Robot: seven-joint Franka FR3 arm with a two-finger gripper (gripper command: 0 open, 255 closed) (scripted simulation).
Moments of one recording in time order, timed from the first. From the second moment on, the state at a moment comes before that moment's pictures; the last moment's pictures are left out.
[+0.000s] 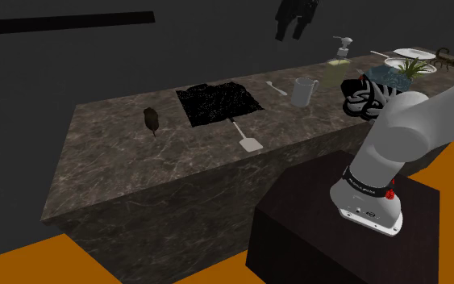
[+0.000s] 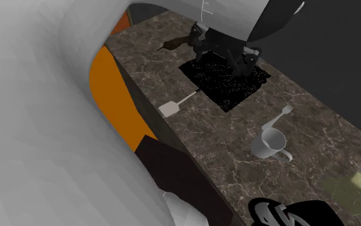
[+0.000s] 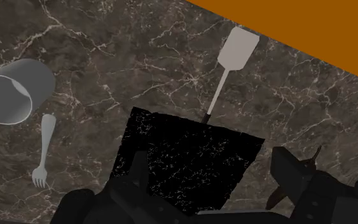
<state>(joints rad) 0.00 -0.76 -0.04 -2.27 0.08 1.67 0.08</state>
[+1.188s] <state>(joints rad) -0.04 -0.47 0.22 -2.50 0.10 2.13 0.50</state>
